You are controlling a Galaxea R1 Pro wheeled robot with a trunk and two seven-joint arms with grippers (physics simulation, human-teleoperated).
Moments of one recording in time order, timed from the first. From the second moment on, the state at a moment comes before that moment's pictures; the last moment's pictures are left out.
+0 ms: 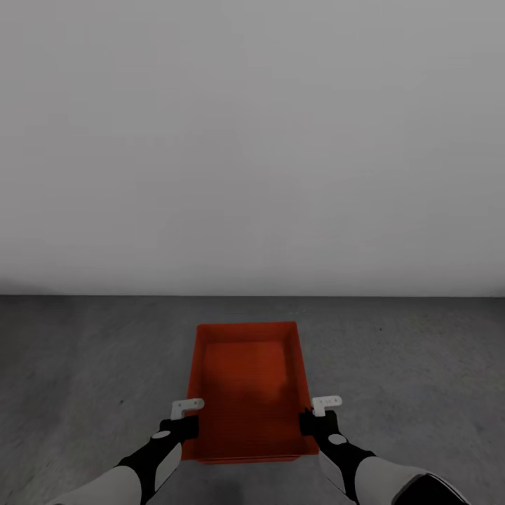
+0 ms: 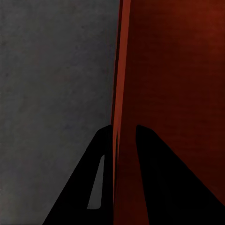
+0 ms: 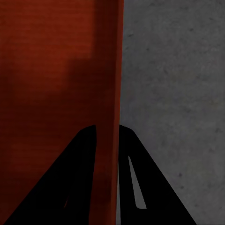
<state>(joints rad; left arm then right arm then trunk) -0.64 -0.07 -0.17 -0.18 0.25 -0.05 0.13 -0.71 0.10 0.46 0.02 -0.36 -0.29 -0.10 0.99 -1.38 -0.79</state>
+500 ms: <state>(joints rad) -0.64 -0.07 -0.18 -0.17 0.26 -0.05 0.14 -0.71 0.11 0.48 0.02 -0.38 -0.29 -0.11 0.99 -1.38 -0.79</state>
